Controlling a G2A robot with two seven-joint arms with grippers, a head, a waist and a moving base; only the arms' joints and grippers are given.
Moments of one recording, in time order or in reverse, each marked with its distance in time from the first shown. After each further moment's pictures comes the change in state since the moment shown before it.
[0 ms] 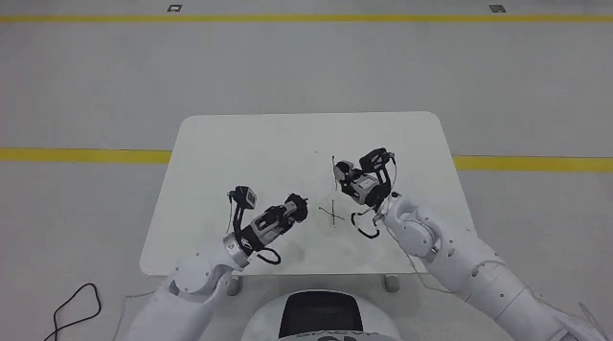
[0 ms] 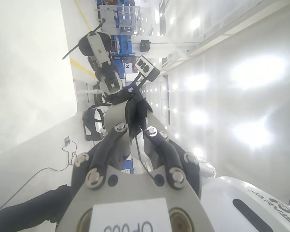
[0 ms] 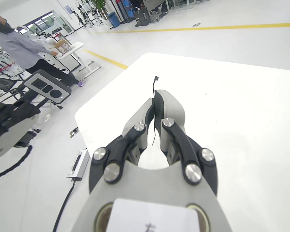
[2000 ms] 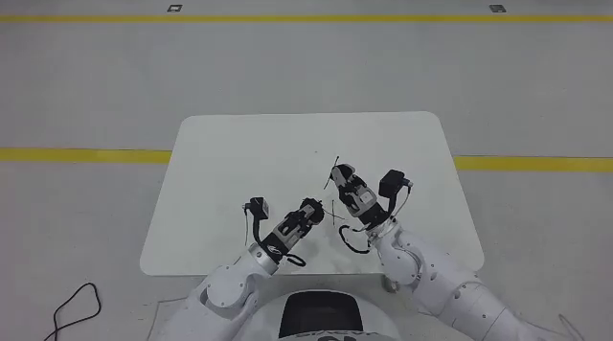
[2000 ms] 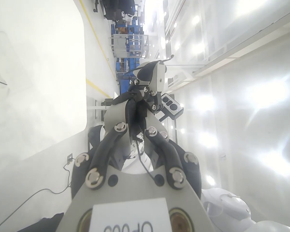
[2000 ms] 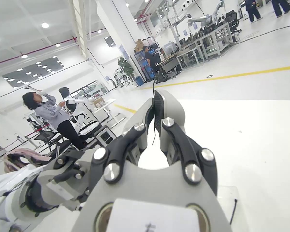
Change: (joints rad) left arm -0.009 -0.066 0.155 0.037 0.158 0.001 0.326; right arm -0.095 -0.071 -0.054 0.043 -0.007 -0.120 -0.543
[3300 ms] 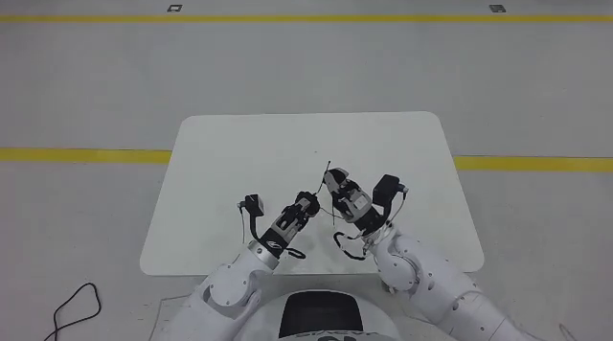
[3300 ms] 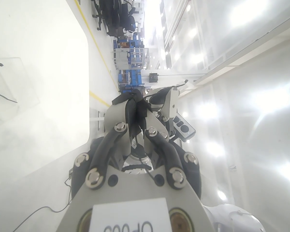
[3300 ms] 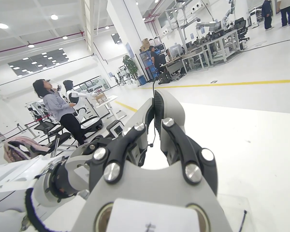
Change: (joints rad) left arm -0.014 -0.005 0.014 0.002 0.039 -0.001 0.117; right arm -0.074 -0.027 0.076 -0.081 -0.145 0.000 0.031
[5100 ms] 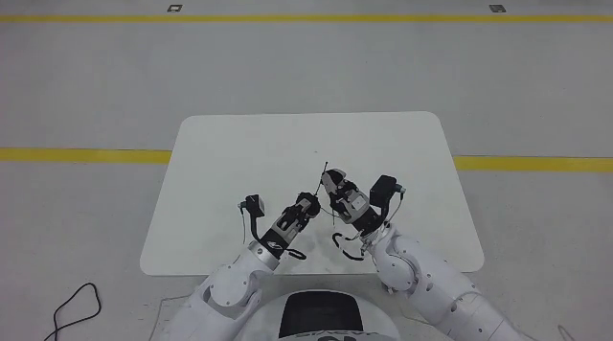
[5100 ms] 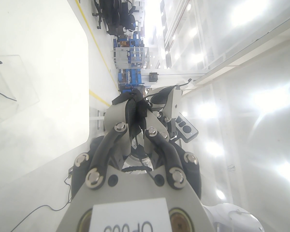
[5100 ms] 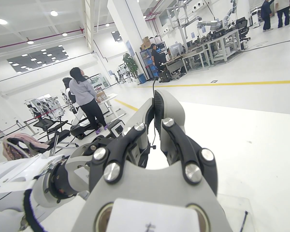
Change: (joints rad) left arm 0.000 0.000 0.002 0.002 -0.005 0.000 -0.006; right arm -0.009 -0.013 0.014 -0.004 -0.026 0.000 0.019
